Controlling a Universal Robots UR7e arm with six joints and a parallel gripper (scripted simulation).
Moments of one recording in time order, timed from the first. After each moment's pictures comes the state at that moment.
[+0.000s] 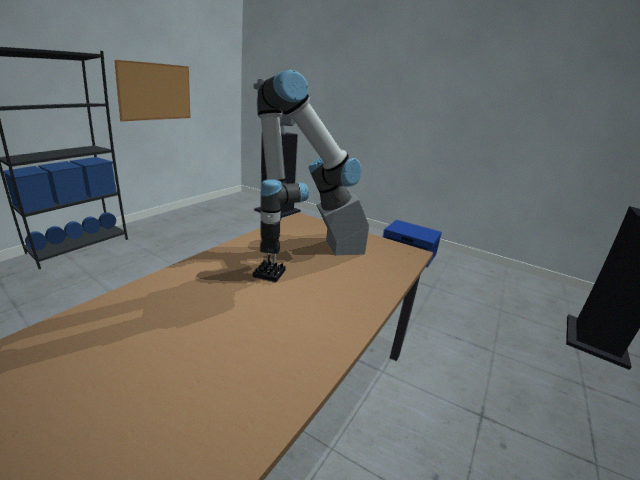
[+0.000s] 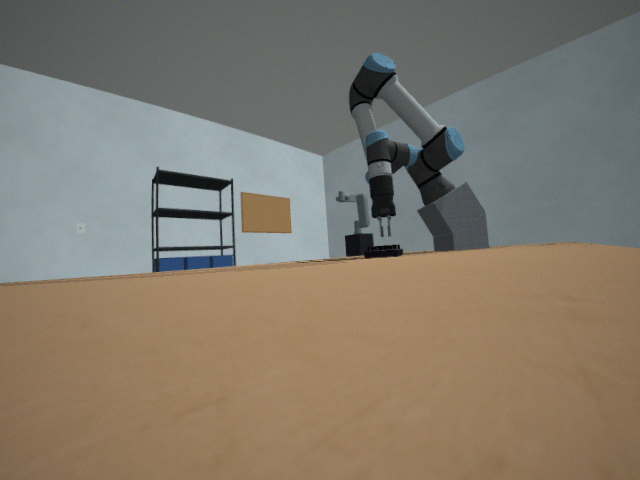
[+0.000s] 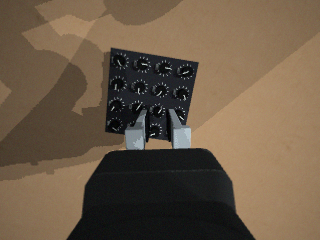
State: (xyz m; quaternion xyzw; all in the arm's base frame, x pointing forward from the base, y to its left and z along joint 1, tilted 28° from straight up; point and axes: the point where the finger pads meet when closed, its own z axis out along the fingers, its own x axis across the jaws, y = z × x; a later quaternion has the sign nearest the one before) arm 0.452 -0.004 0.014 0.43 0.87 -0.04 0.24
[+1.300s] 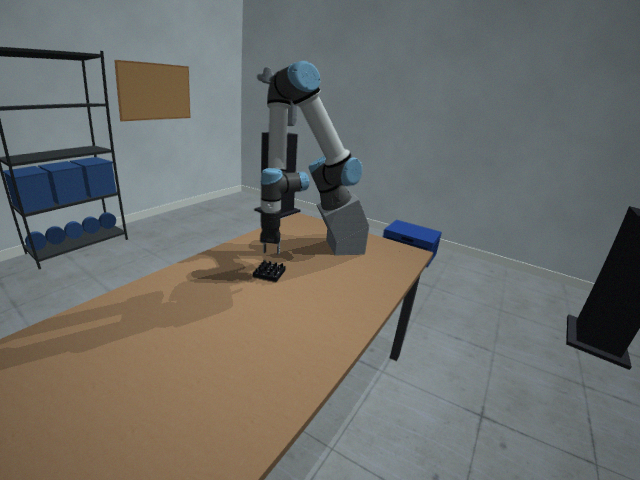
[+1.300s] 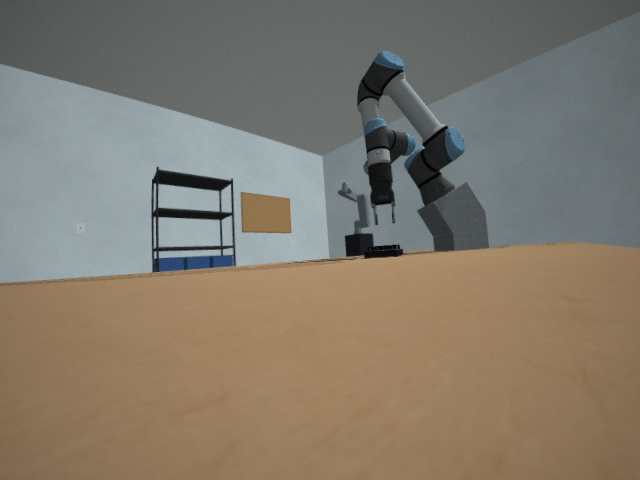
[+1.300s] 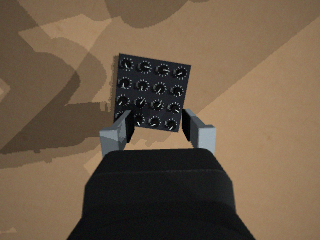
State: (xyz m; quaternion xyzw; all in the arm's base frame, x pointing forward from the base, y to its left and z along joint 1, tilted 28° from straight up) arm 0.435 0.007 0.052 0.43 0.87 -0.04 0.24
